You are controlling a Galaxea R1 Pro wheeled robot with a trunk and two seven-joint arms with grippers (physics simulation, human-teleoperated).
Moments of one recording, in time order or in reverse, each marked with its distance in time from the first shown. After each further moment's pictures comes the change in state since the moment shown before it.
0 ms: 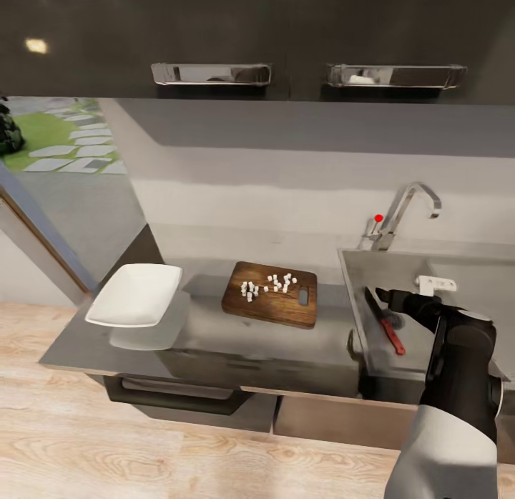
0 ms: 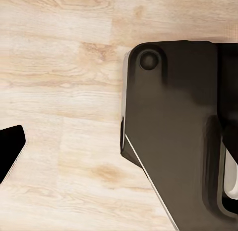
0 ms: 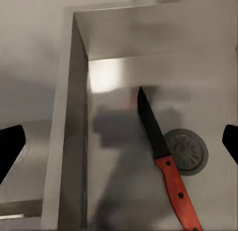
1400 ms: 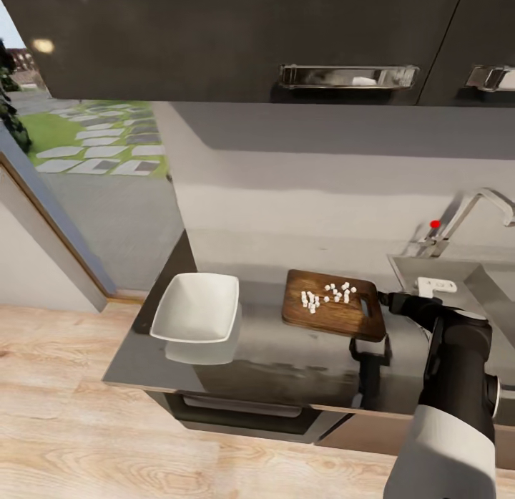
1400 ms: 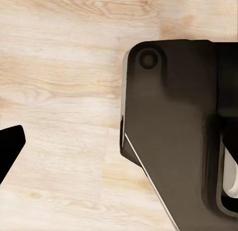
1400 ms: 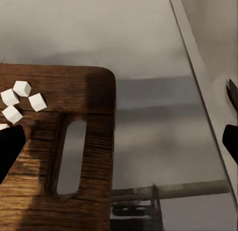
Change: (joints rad) left arm 0.000 -0.001 0.000 0.003 0.000 0.000 -0.002; right arm 0.000 0.004 0.003 0.005 0.066 0.003 -0.003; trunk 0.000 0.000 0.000
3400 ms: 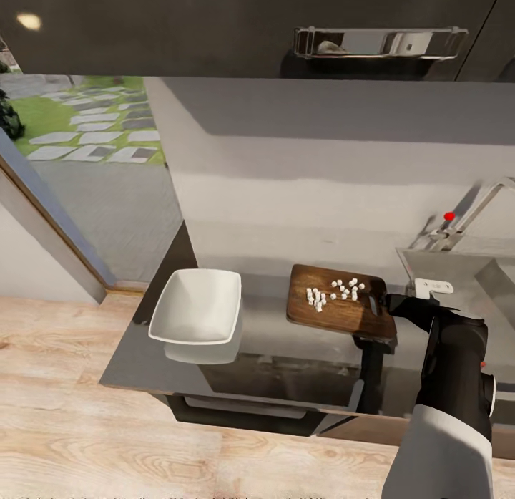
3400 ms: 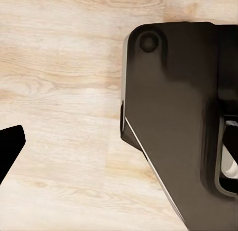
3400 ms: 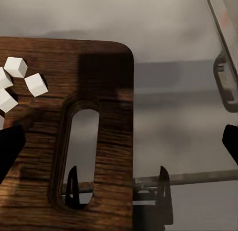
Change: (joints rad) left arm 0.000 0.000 0.000 0.002 0.000 0.000 -0.002; right arm 0.000 0.008 0.003 0.010 0.012 0.002 -0.001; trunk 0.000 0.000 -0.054
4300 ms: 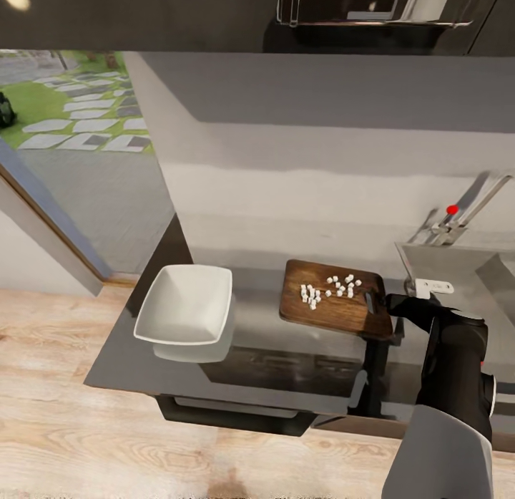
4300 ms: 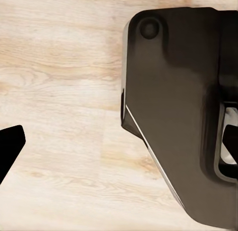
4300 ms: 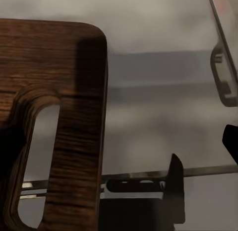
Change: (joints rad) left arm 0.000 -0.001 0.000 0.000 0.000 0.000 0.001; right arm 0.000 0.000 -0.002 0.000 0.000 -0.001 -0.002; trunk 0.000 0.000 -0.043
